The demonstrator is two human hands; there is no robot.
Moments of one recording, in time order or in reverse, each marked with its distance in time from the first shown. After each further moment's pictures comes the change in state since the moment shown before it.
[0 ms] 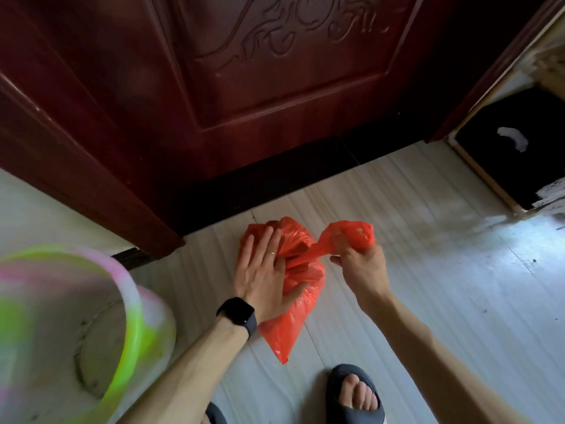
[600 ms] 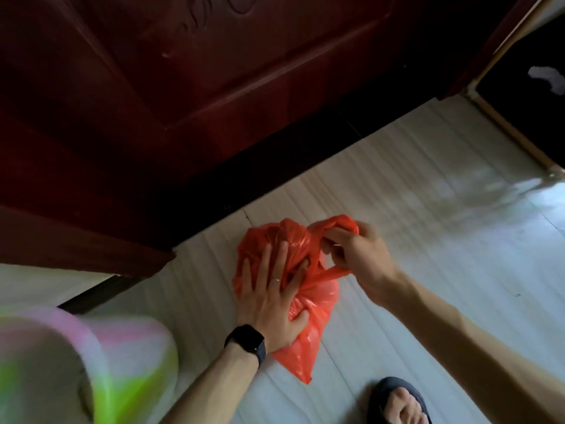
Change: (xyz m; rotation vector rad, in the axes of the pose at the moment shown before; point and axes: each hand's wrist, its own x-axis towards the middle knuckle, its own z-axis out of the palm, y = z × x) left_hand -0.006 0.007 0.047 0.016 -0.123 0.073; right_hand 0.052 -0.006 0.006 0.092 -0.202 0.238
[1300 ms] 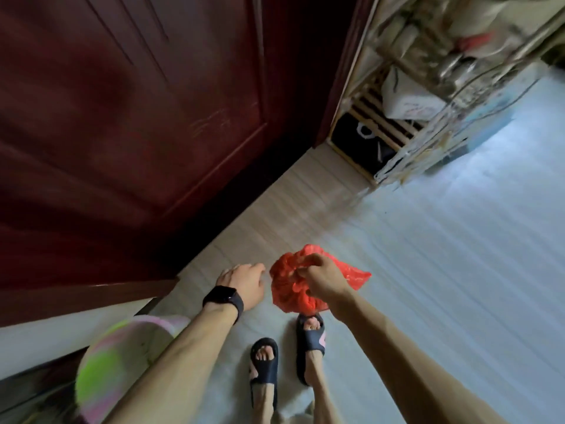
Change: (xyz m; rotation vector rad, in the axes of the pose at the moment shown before) left_hand 0.066 0.093 -0.440 -0.184 -0.677 -0.025; right_hand -0.278 -0.276 -0.126 -0.076 0.085 0.316
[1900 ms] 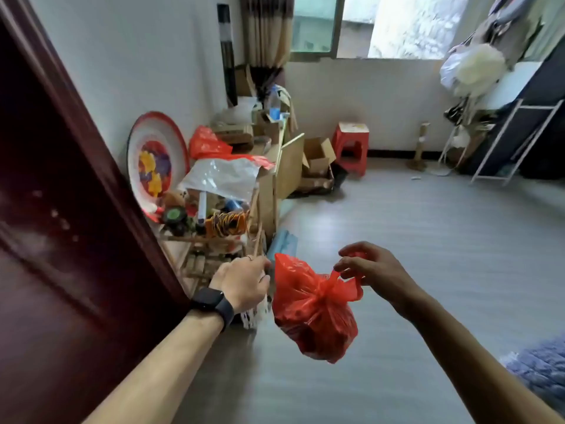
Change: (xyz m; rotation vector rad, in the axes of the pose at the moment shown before) left_hand -0.221 0.431 -0.382 0.292 0.420 0.813; right_hand -0.453 -0.103 -0.382 0.417 0.752 -0.432
